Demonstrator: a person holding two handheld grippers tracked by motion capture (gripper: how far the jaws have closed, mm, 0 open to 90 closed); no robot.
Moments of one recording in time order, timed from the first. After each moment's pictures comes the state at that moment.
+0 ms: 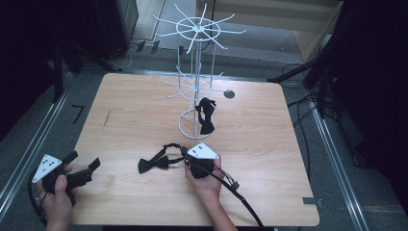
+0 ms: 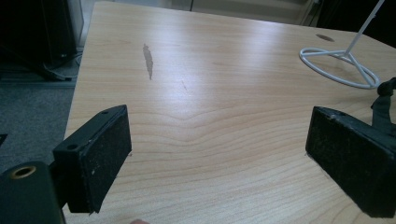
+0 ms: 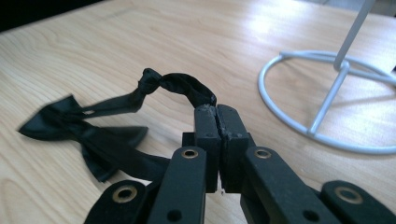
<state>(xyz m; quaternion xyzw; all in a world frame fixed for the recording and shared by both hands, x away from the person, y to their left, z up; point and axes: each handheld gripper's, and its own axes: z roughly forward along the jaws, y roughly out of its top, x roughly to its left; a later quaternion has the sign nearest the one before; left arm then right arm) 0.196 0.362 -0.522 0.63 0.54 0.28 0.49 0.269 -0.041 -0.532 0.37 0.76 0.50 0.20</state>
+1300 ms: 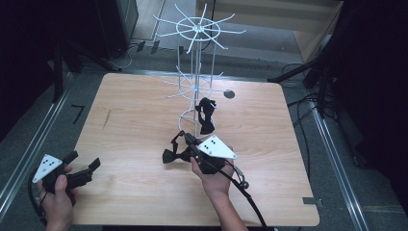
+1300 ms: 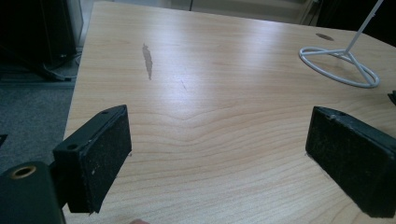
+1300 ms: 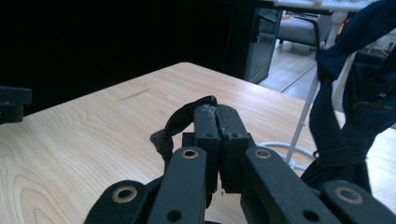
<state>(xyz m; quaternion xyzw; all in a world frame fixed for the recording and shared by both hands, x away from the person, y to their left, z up) 0.196 0.362 -0.522 0.63 0.54 0.28 0.49 0.253 -0.064 -0.456 0.33 0.71 0.57 0.26</state>
